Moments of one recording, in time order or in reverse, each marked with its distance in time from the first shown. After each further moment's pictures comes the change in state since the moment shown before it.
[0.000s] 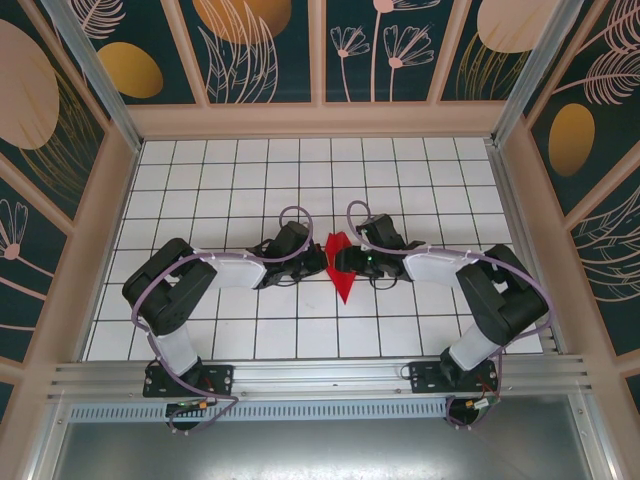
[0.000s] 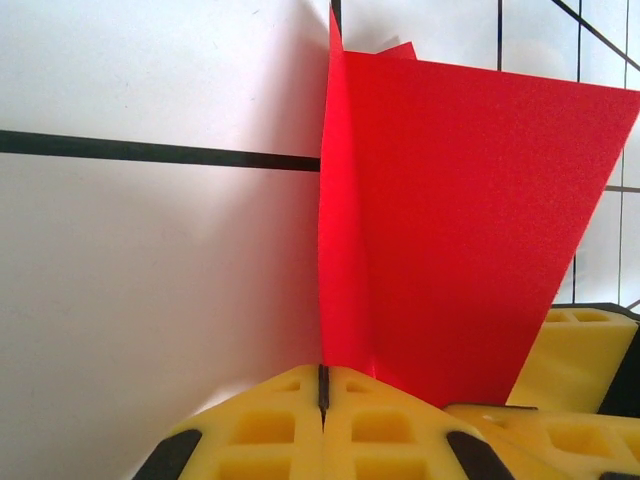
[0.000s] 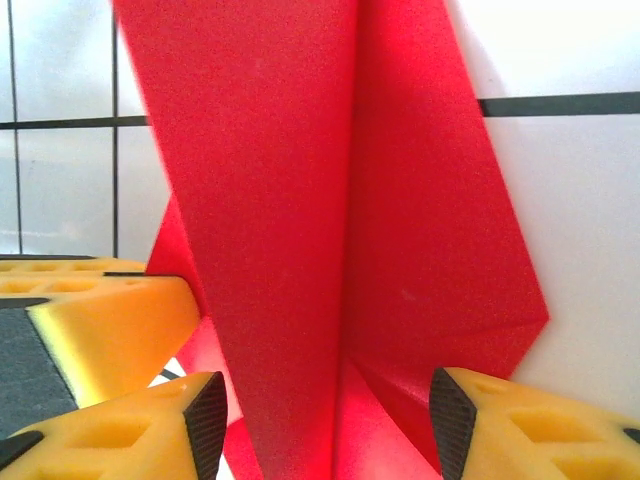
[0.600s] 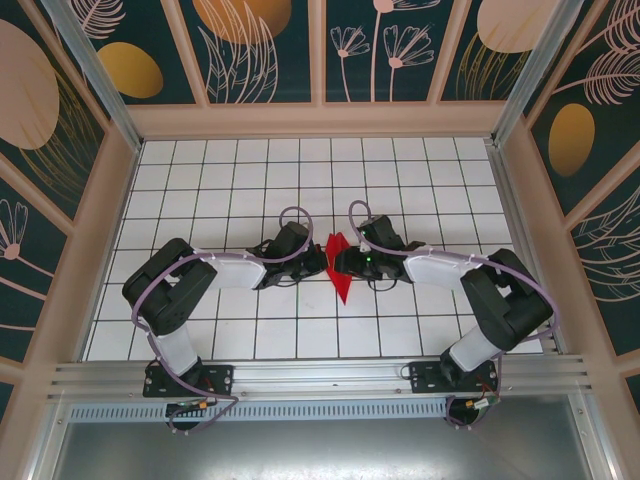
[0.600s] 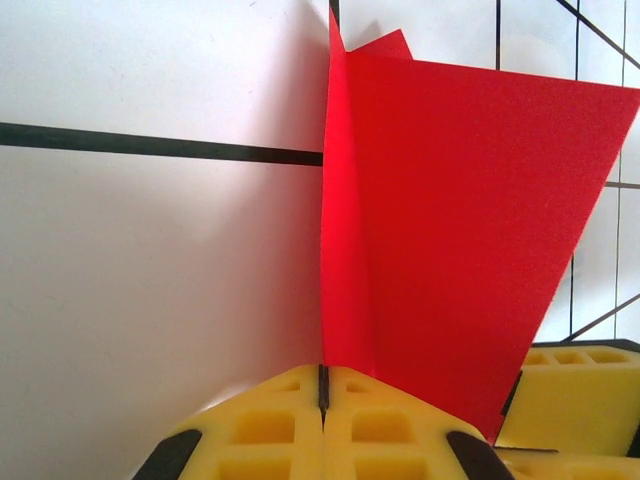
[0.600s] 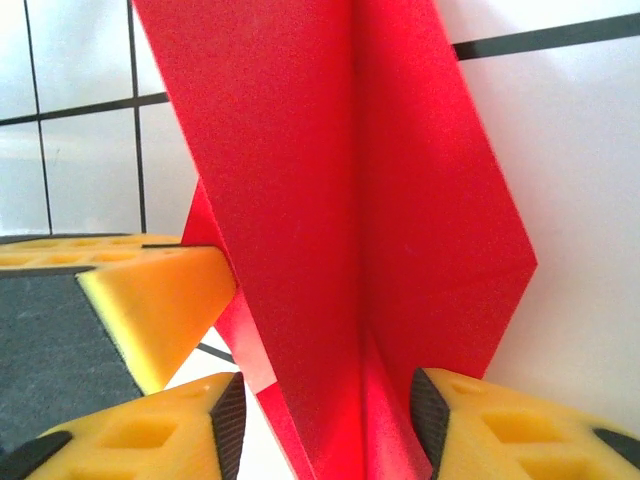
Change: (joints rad) left arm 0.000 0.000 -0.005 0.010 0.009 0.000; right arm 0.028 -0.030 0.005 -0.038 -0.023 0.084
